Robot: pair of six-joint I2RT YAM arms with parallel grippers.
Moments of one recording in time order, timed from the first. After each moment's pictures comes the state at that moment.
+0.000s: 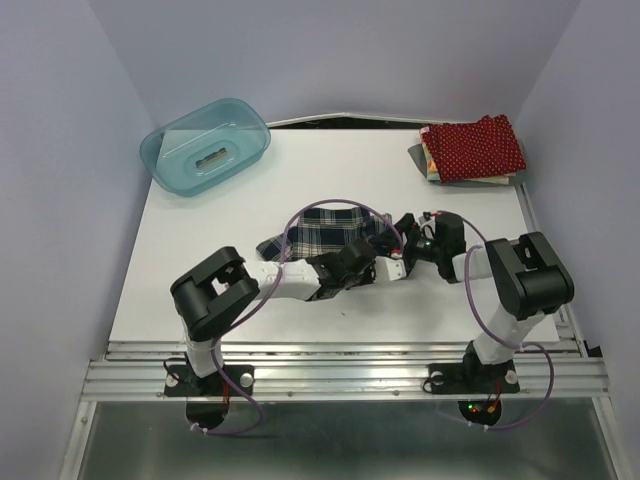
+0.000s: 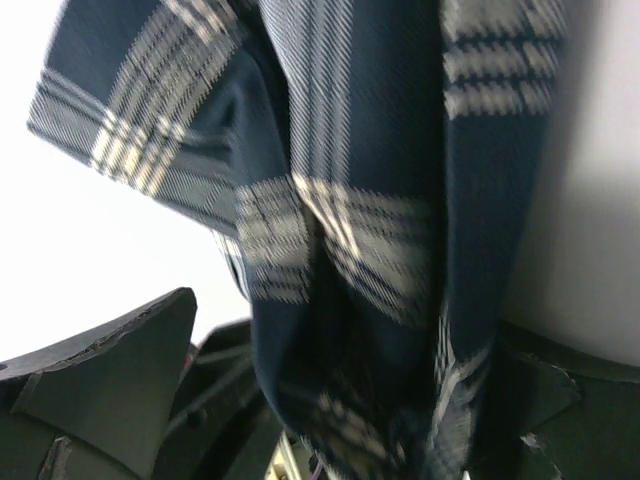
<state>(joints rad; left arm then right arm) -1.05 1.80 0.98 0.10 -0.17 0.54 0.18 1.70 0.52 0.59 -0.70 1.15</state>
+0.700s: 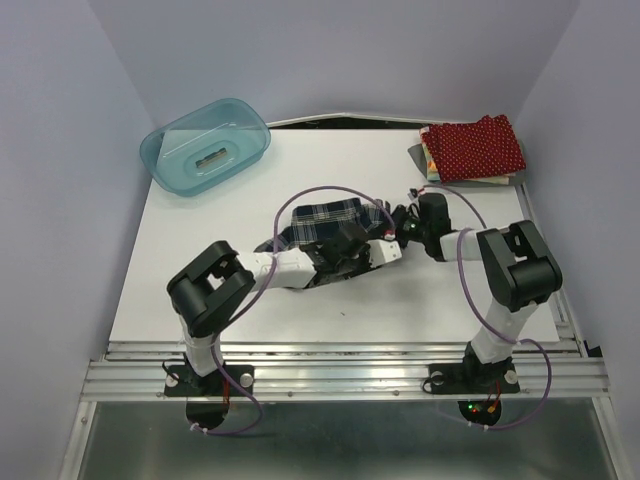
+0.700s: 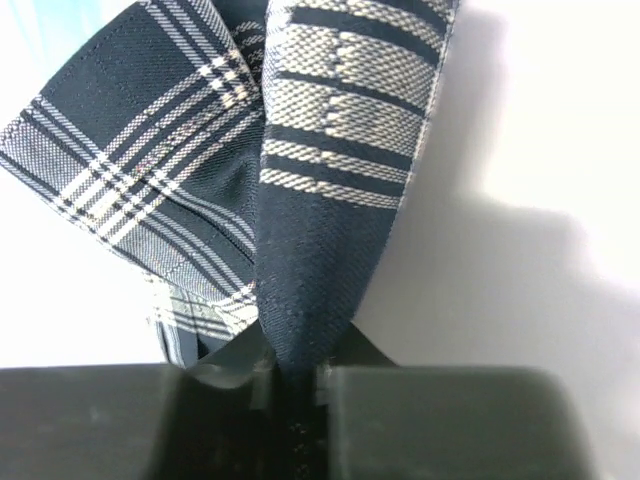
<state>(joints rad) -0.96 1.80 1.02 0.08 -0.06 0.48 0.26 1.80 0.74 0.47 -0.53 0.90</state>
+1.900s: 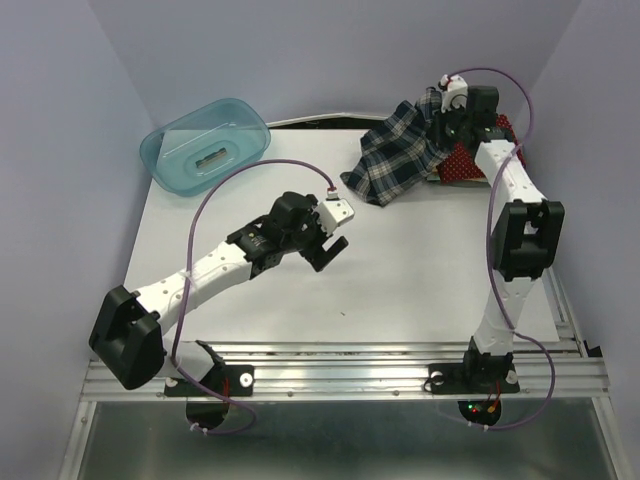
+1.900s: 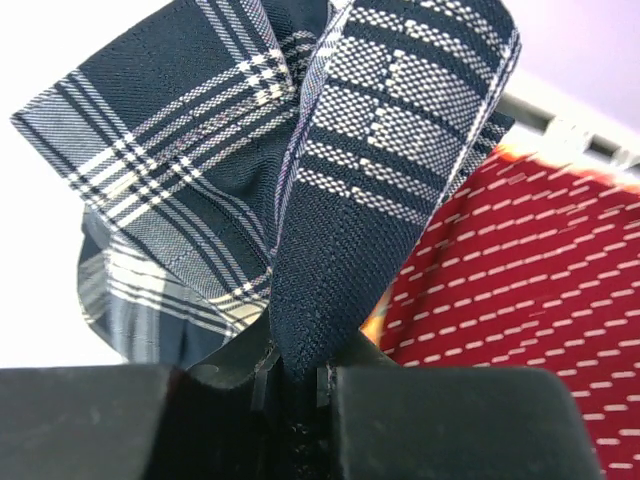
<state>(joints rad) -0.75 1.33 0.99 -0.28 0.12 0.26 0.02 2.04 1.86 -0.34 -0.36 -0.18</state>
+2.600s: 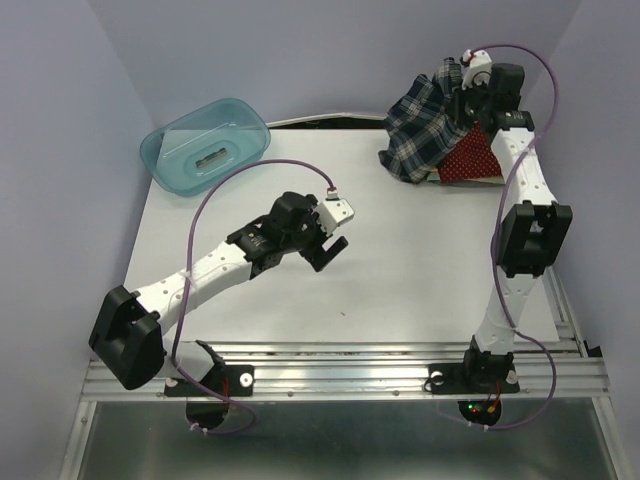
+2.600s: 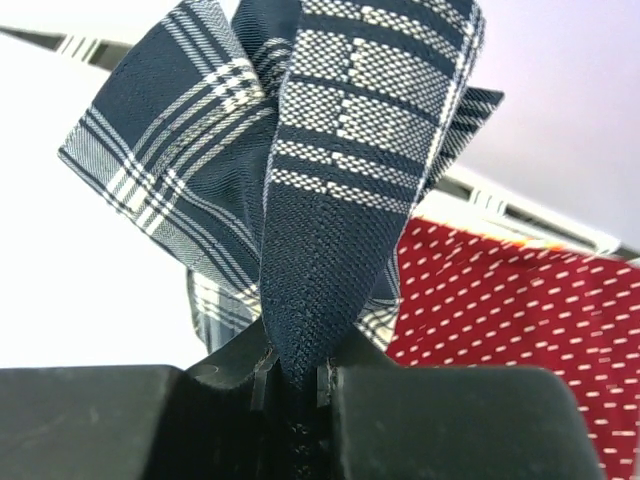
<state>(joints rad) -0.75 1.33 0.99 -0.28 0.11 0.26 -0.05 2.09 2.09 -0.41 -0.36 -0.22</state>
